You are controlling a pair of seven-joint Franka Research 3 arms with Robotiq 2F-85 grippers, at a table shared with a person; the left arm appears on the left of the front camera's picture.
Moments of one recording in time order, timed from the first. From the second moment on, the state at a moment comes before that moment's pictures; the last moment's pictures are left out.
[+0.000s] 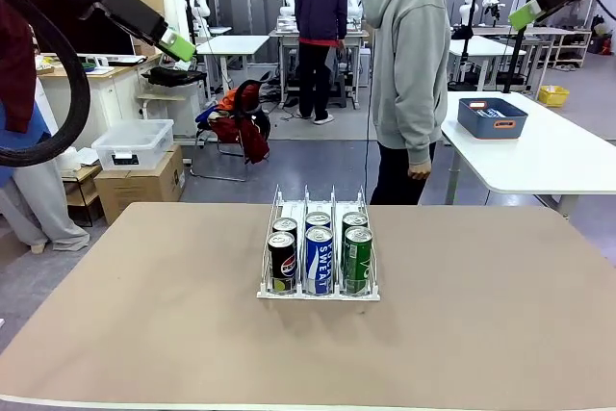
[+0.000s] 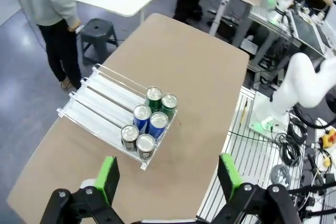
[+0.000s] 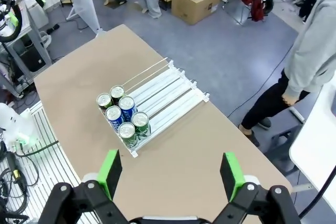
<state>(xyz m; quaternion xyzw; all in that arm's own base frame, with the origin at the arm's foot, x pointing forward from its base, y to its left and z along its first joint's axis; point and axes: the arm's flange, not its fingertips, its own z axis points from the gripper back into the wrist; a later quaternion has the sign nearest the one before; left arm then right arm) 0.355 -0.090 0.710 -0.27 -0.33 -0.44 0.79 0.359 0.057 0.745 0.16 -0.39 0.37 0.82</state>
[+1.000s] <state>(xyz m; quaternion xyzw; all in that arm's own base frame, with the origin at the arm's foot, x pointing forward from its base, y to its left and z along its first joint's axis) 0.349 -0.083 0.725 -0.24 -0.32 -0.40 0.82 0.356 0.055 0.753 0.14 -0.40 0.36 0.83</state>
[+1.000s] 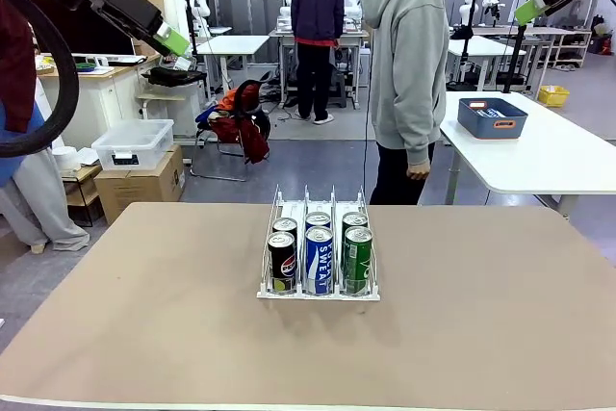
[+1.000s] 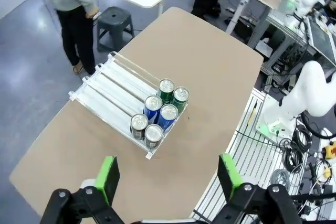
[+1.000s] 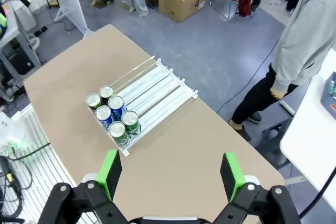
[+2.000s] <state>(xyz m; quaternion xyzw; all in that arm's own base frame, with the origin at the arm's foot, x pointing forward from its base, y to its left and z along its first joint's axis) 0.314 -0.069 0.786 -0.20 -0.33 -0.36 0.85 0.352 0.047 0.796 0.12 -0.35 0.36 0.85</state>
